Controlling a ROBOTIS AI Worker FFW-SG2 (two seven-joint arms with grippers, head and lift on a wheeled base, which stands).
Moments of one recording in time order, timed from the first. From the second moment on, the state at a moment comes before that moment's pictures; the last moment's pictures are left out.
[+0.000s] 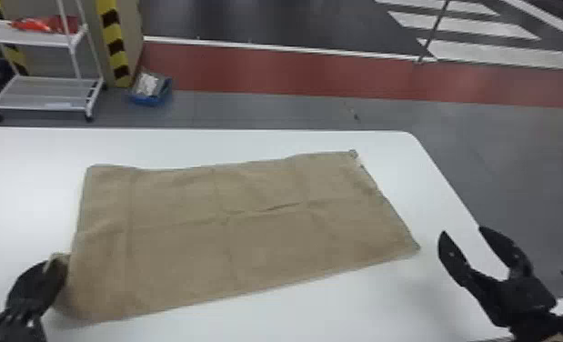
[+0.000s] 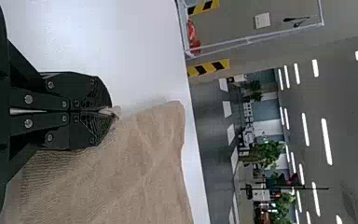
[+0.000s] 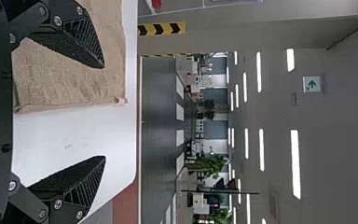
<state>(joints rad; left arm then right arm) 0.61 0.23 0.04 -1.97 0.06 0.04 0.07 0.48 -0.16 -0.46 -1.76 -0.34 -0.15 0.53</state>
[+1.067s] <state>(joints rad) 0.40 0.23 0.02 -1.86 0.10 0.10 0.10 0.28 -0.19 -0.42 -1.55 -0.16 0.02 0.57</state>
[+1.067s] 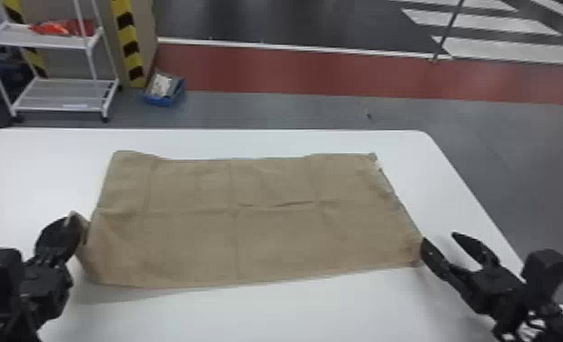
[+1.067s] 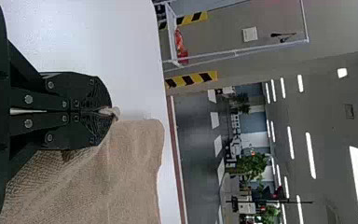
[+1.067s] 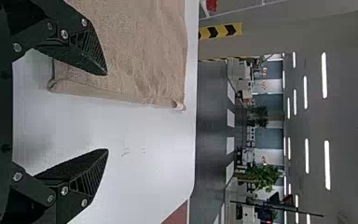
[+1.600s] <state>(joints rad) 0.39 0.24 0.02 -1.87 0.10 0.14 0.10 0.29 -0.19 -0.41 -1.57 -0.15 0.10 0.62</state>
